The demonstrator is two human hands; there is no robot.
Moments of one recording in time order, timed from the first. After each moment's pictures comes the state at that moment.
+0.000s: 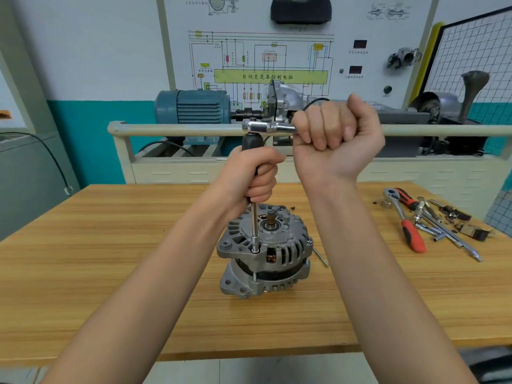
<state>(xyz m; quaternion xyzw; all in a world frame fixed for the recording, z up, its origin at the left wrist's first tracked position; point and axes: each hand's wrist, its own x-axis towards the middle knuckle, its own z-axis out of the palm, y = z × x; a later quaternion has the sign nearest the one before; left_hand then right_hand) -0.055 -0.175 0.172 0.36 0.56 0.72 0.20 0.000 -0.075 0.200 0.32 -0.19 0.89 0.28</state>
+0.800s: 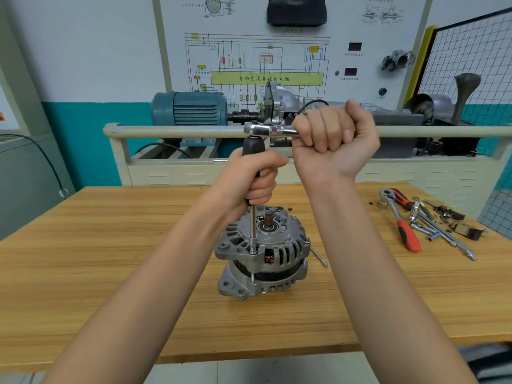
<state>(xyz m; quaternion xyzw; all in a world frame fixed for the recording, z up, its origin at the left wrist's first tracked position) -0.055 -0.174 0.169 0.39 0.54 0.72 0.21 -0.001 -0.069 0.198 0.31 -0.15 0.91 0.25</state>
